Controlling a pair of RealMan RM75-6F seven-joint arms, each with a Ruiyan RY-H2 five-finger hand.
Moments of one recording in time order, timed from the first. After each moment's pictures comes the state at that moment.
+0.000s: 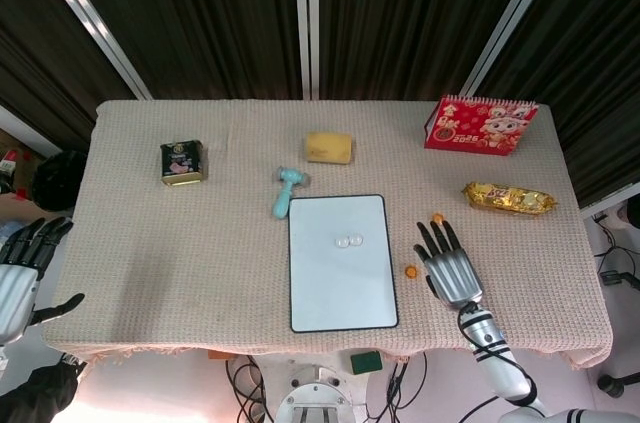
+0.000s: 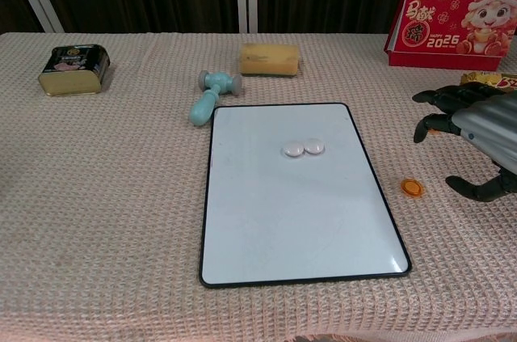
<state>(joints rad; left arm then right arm) -0.04 -0.96 0.02 -1.69 1.65 1.59 -0.08 0.43 -1.52 -0.09 -1.65 -1.28 1.32 -0.71</state>
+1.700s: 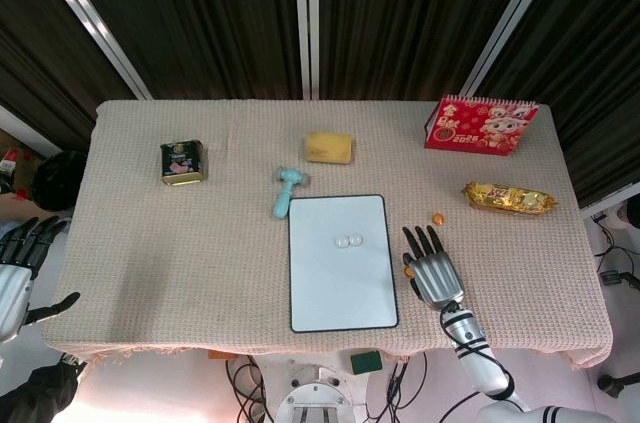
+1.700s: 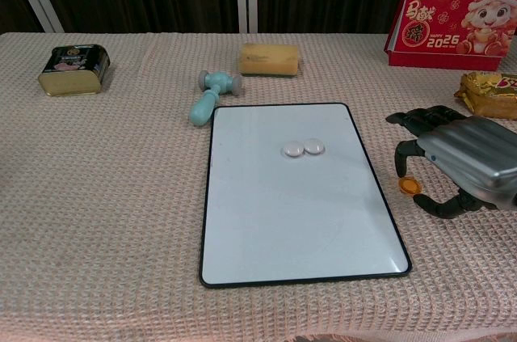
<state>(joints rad) -0.03 -0.96 0.01 -1.68 1.64 1.59 -0.10 0.39 -1.64 -0.01 -1.53 -1.31 1.23 -0.70</state>
